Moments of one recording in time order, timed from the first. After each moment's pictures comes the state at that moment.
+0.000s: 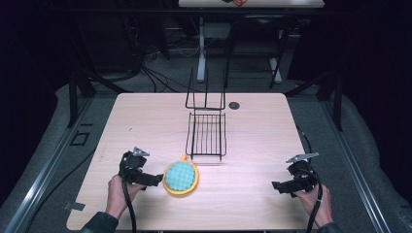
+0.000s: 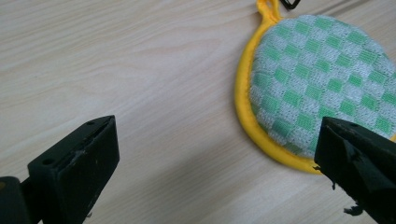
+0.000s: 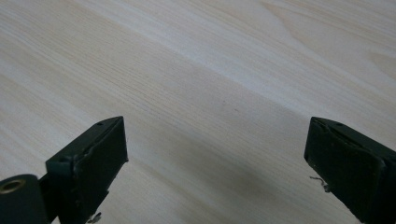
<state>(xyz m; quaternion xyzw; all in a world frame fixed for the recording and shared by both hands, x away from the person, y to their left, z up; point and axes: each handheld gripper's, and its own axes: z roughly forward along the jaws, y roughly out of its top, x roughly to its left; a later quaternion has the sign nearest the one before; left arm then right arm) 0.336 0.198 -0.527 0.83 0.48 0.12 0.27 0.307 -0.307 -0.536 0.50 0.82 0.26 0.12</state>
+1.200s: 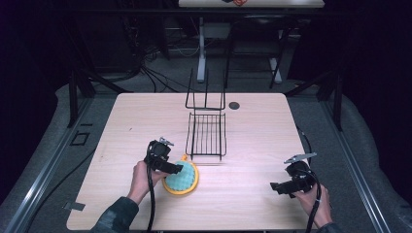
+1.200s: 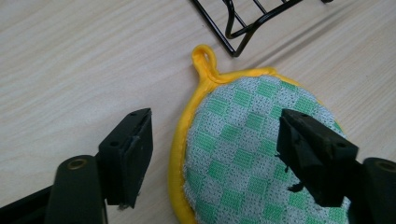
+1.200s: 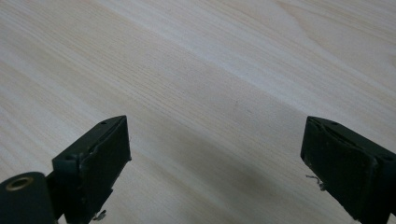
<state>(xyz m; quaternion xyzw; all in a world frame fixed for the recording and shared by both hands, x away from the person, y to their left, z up) 0.378 0.143 -0.534 0.86 0.44 0.07 0.27 0.307 -0.303 -0.536 0.49 0.82 0.25 0.11</state>
